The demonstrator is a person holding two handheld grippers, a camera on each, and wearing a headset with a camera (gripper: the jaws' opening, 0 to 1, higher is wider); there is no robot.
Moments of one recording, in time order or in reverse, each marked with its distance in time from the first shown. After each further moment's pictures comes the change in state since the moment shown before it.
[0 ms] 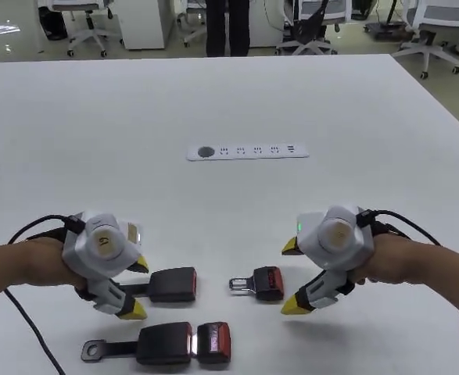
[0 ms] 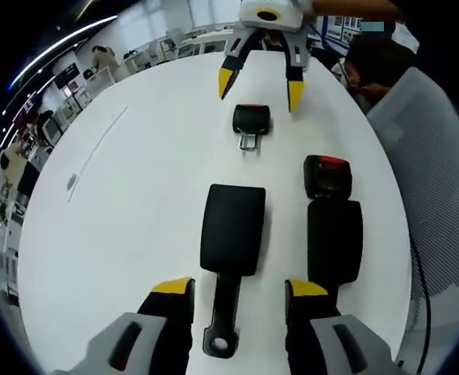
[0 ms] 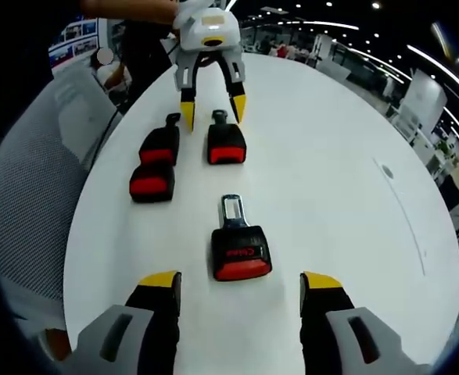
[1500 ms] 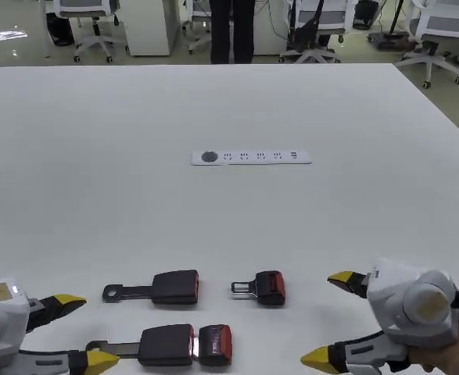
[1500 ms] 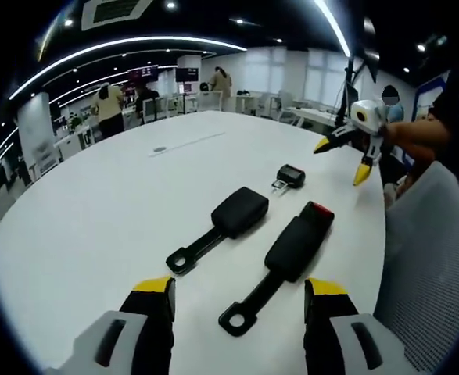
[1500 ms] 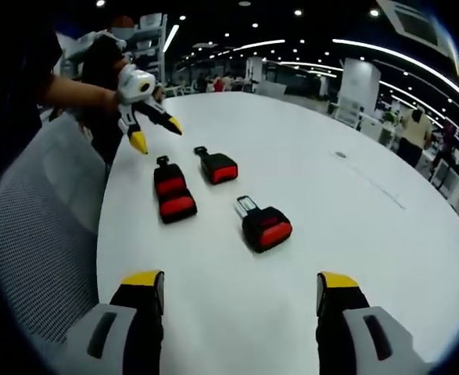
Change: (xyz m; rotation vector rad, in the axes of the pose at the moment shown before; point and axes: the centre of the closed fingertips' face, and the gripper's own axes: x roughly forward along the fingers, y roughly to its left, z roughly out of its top) left arm -0.061 -0.048 -0.042 -0.537 -0.440 0.287; right arm -0.046 0.055 -0.017 0.317 -0.245 -0.207
